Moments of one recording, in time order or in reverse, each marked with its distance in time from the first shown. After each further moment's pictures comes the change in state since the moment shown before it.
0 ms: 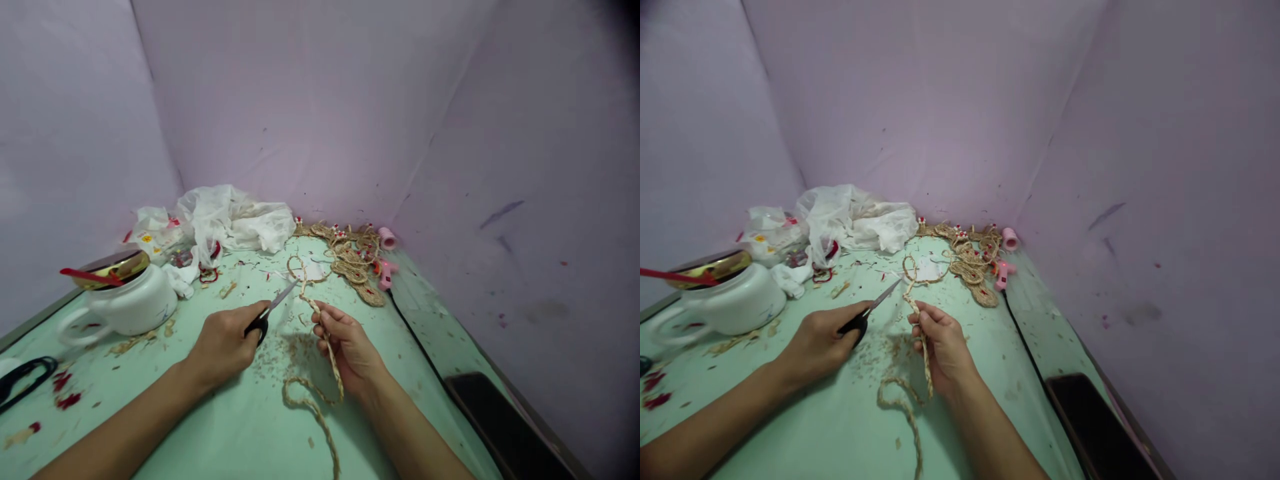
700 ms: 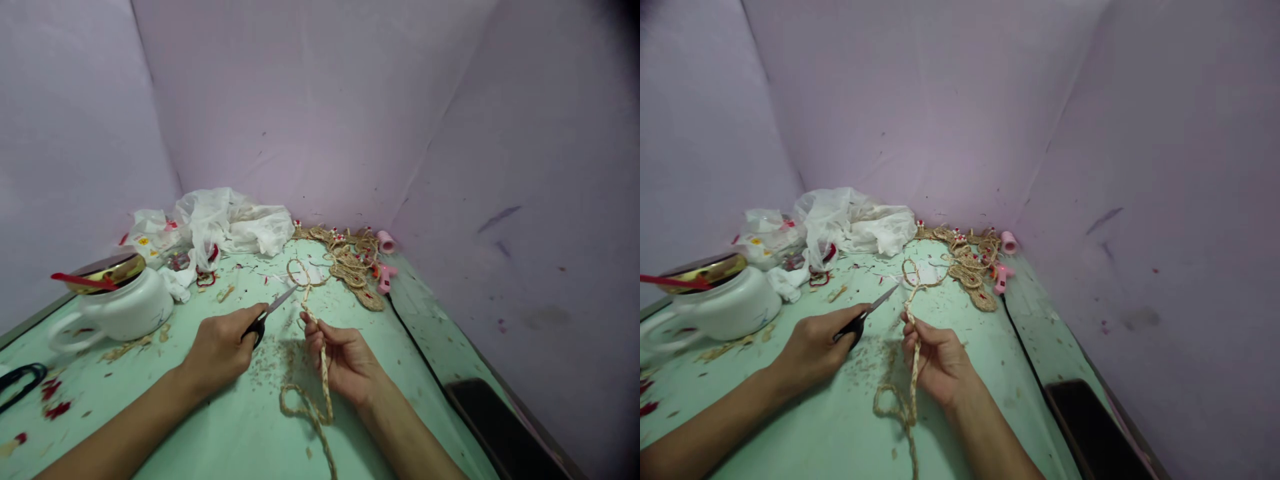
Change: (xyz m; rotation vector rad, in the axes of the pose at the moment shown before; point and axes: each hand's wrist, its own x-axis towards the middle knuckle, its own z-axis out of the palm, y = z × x) left_hand 0.000 -0.001 0.001 -0.041 0.051 -0.051; right_hand 0.001 -0.004 -0.005 0.357 -0.196 0.425
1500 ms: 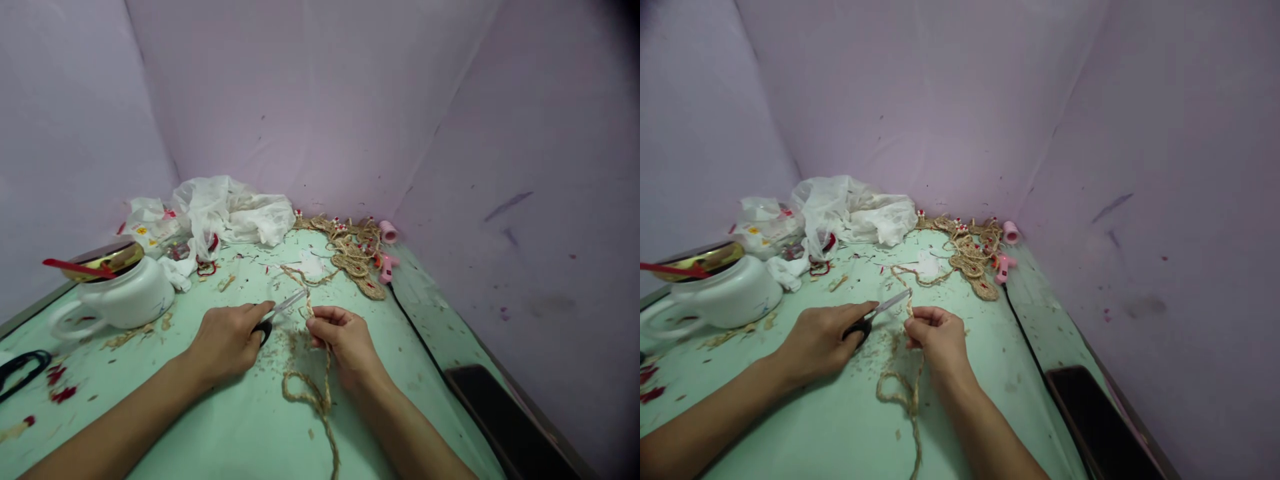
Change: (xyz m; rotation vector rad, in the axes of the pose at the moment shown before) left_hand 0.001 0.009 -0.005 0.214 -0.213 0.046; right_hand 0.004 0.014 0.005 -0.662 0.421 -0.539
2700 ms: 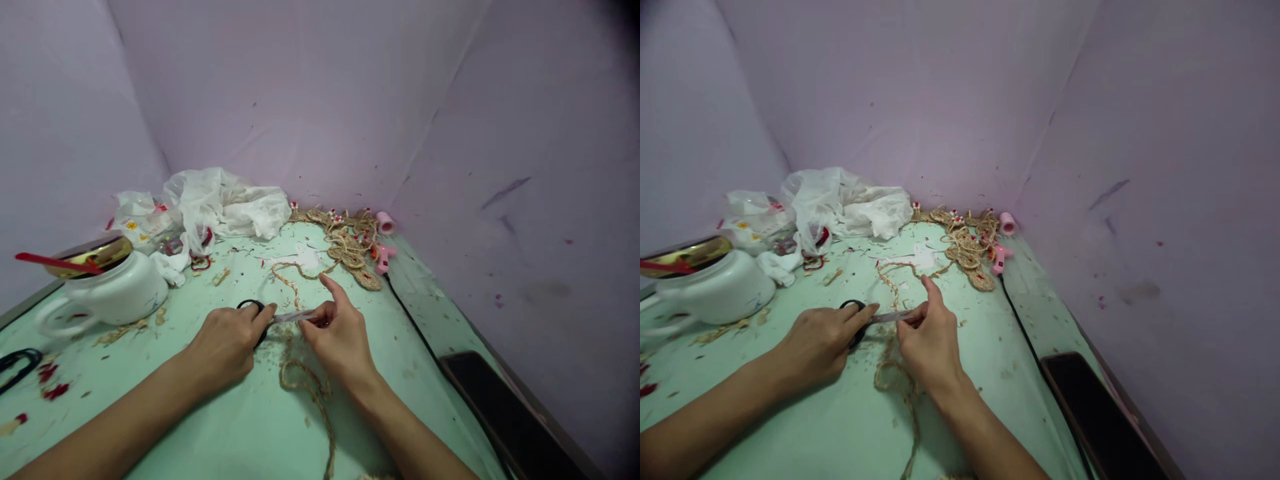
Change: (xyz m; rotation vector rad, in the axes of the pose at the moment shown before) left_hand -0.005 0.014 -0.002 0.267 -0.164 0.166; right_hand -0.010 0.004 -0.006 -0.729 0.007 -0.523
